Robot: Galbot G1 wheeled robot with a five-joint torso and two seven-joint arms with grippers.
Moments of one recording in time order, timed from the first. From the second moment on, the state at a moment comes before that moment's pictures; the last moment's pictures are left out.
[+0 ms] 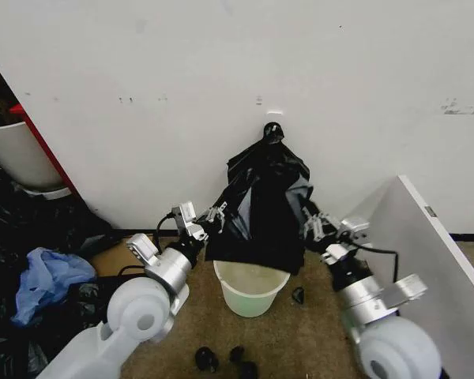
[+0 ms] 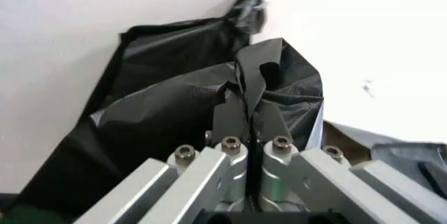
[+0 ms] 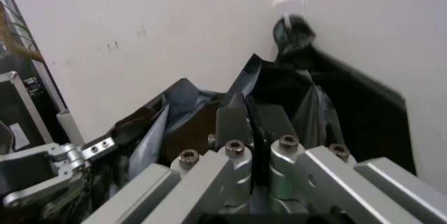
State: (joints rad) left arm 1.12 -1.00 -0.09 -2.17 -1.11 0.02 -0.24; right arm -1.46 1.17 0.30 2.31 0.53 0.00 0.07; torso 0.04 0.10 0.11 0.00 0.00
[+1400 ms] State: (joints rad) left arm 1.33 -1.05 -0.09 -1.96 -1.06 0.04 -0.34; right arm -1.65 1.20 0.28 2.09 0.34 -0.22 0.29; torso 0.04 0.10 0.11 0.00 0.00
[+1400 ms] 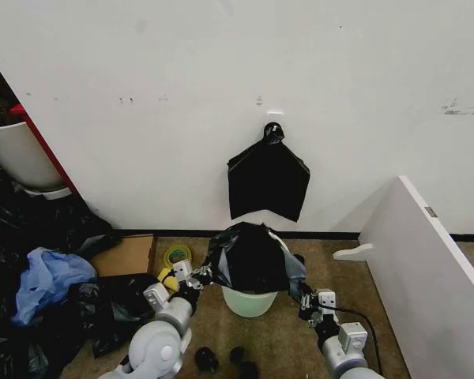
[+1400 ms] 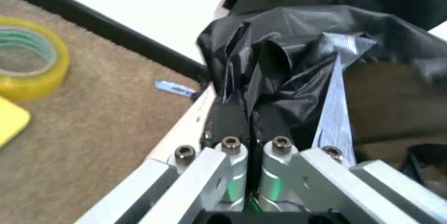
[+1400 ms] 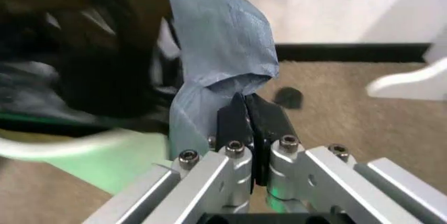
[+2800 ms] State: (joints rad) left arm 1.19 -1.11 -0.06 -1.66 -0.91 0.05 -0.37; right arm -1.47 1.21 0.18 1.81 0.11 -0.34 0.33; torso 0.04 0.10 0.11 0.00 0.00
